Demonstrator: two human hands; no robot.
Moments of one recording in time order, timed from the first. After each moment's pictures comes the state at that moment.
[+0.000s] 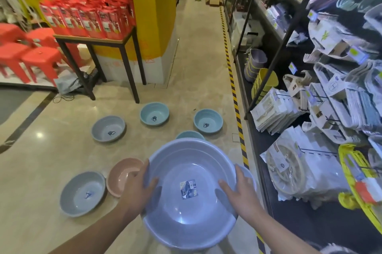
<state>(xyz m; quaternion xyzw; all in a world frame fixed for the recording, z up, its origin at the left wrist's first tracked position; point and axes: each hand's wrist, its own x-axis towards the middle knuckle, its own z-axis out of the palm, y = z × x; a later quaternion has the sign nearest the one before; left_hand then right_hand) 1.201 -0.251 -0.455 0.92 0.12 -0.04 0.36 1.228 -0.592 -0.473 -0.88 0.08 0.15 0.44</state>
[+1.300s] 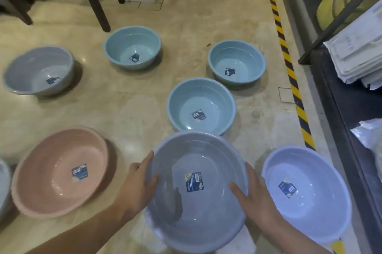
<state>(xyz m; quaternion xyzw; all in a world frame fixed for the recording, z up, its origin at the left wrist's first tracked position) 1.458 -0.221 -1.163 0.91 0.17 -0.15 0.35 1.481 -0.572 -1.152 -0.91 0.10 0.23 0.33</state>
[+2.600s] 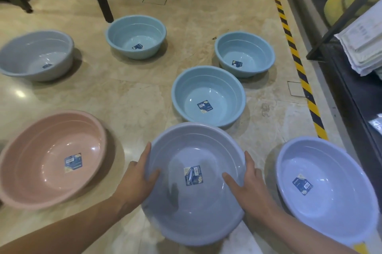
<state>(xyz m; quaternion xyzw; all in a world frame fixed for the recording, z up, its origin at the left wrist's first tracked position) 1.438 -0.203 -1.257 0.89 0.18 -0.14 0.40 1.469 -0.538 -1.237 -0.90 0.11 0.23 0.35</state>
